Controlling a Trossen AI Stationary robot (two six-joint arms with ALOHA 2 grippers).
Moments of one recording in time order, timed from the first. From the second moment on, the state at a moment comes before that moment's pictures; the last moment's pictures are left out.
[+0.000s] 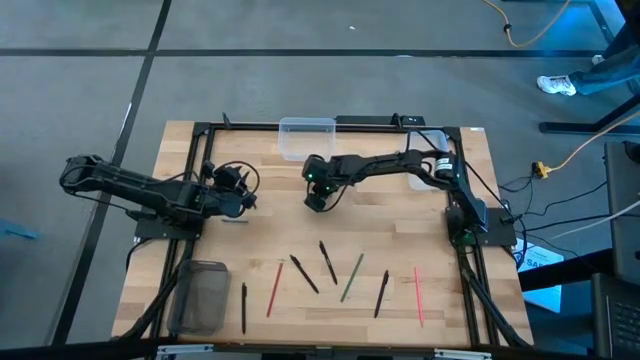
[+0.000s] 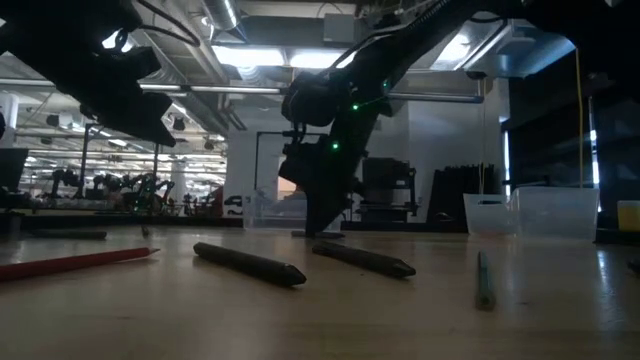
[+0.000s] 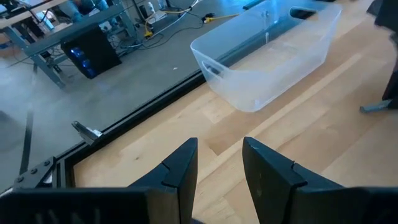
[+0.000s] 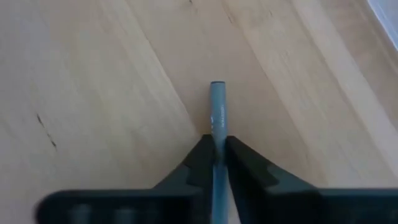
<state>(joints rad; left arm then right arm) -0.12 0.84 0.38 -0.45 -1.06 -0.62 -0.21 2.21 1.56 -0.55 0.08 0.28</state>
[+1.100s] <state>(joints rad) -0.14 0.90 0.38 -0.43 -1.08 -0.67 -0.44 1.40 0.89 -0.73 0.67 0.61</state>
